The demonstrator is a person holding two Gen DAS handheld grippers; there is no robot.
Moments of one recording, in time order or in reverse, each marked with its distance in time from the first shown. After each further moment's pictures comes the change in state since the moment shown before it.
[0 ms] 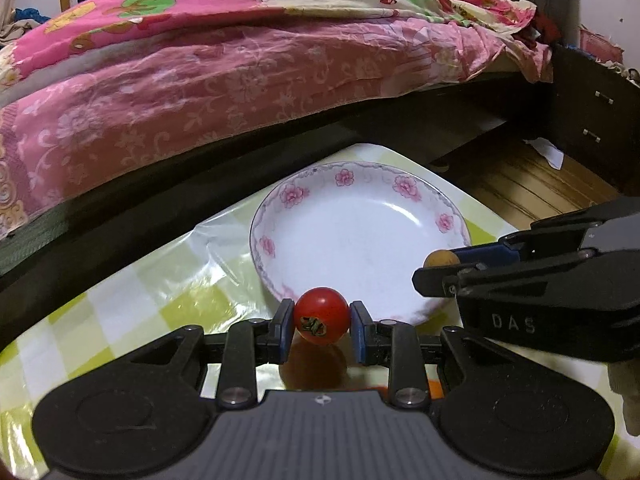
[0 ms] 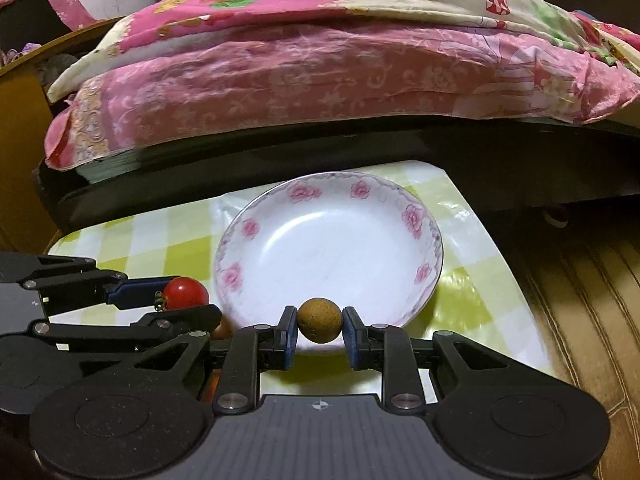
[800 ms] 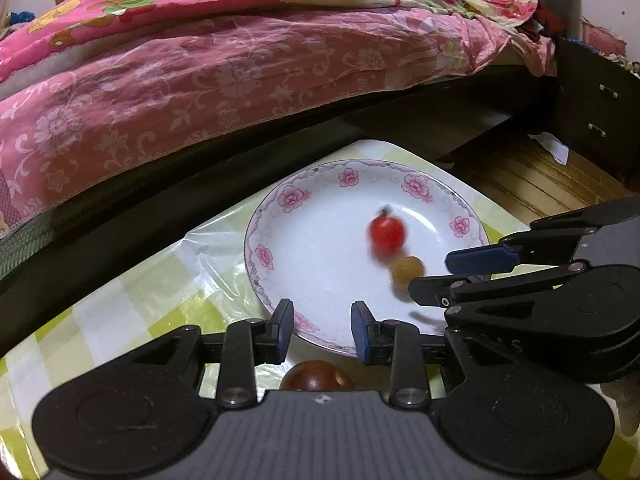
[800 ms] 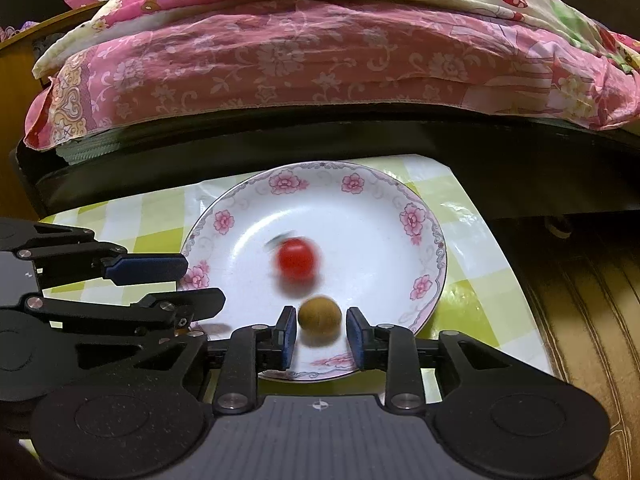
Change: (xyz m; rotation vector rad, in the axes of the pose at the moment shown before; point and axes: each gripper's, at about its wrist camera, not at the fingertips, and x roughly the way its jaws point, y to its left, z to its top) left arm 0.020 0.000 0.007 0.010 0.006 0.009; right arm 0.033 -0.009 0.002 -0.050 0.014 -0.014
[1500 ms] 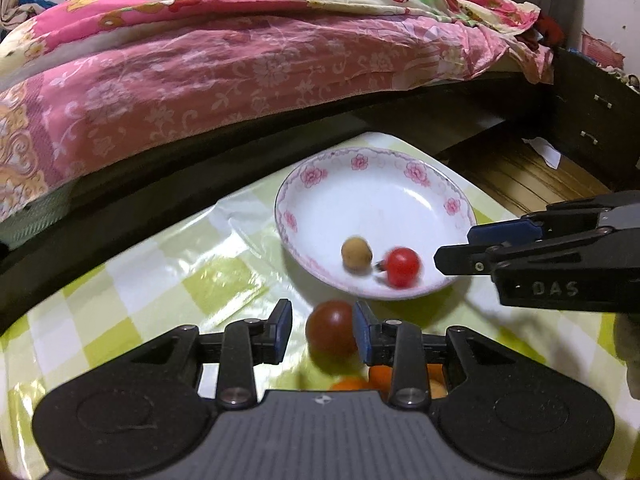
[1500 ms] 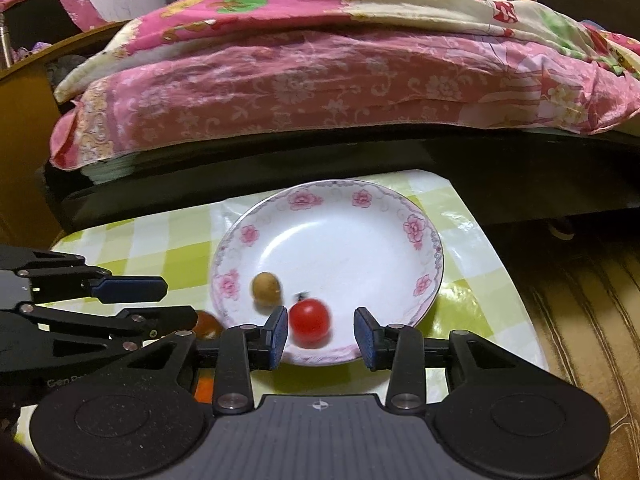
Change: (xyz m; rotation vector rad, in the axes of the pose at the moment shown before) left arm -0.046 0.022 -0.026 -0.042 0.023 -0.034; right arm -0.034 0.006 -0.005 0.028 -0.046 0.045
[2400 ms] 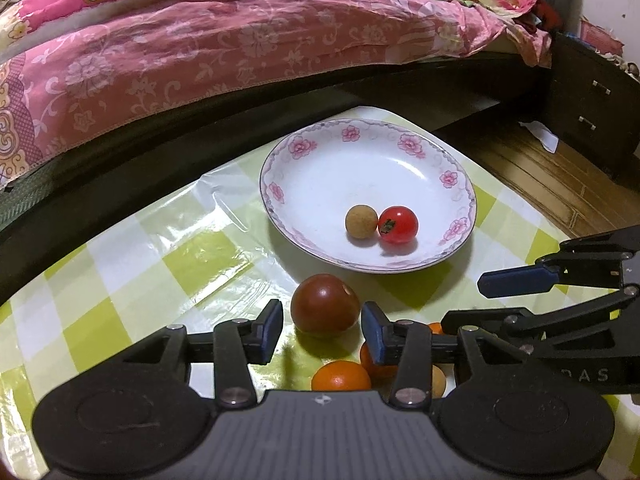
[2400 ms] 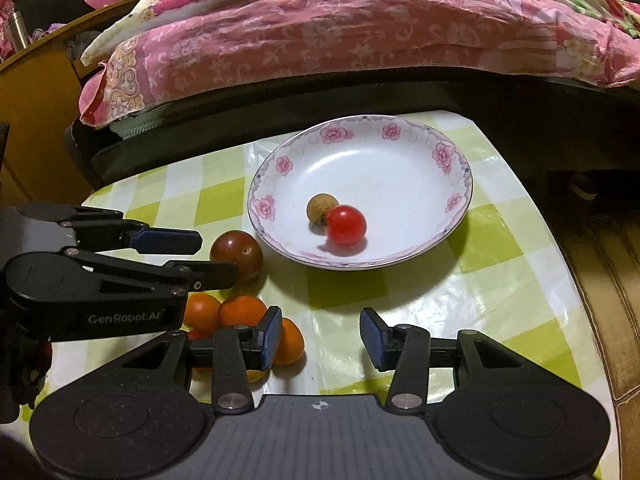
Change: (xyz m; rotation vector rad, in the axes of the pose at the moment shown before) left arm 0.020 -0.007 -0.007 0.012 0.046 -0.010; right arm -0.009 0.009 -0.031 0.015 0.116 0.076
